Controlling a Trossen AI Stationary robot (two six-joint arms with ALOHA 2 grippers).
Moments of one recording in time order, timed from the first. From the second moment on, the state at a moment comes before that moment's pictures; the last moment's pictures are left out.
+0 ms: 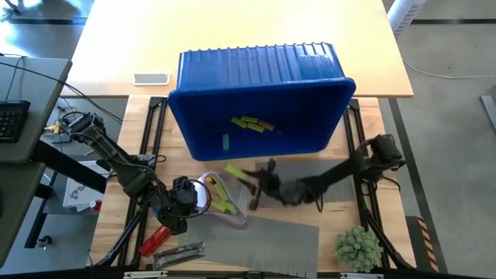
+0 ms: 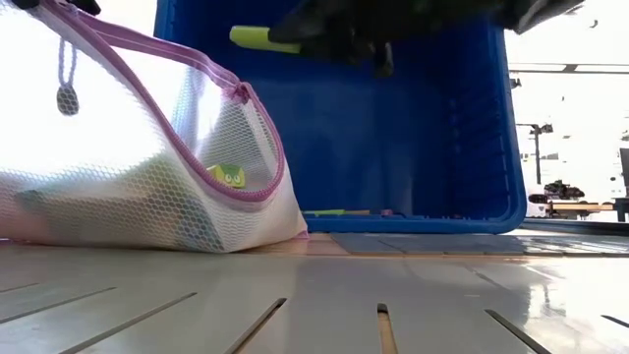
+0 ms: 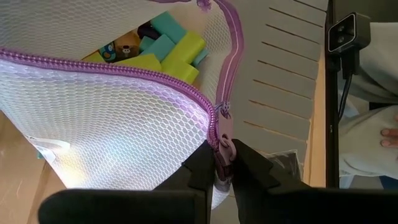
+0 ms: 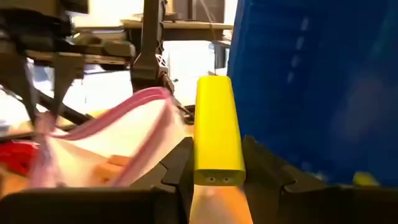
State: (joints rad) left arm -0.73 1.26 1.03 -0.81 -0.32 -0.81; right arm 0.33 1.84 0.97 0.78 0.71 0.03
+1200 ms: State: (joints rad) left arm -0.73 1.26 1.03 -0.81 -0.32 -0.81; right arm 0.41 2.10 1.61 -0.10 0.76 0.52
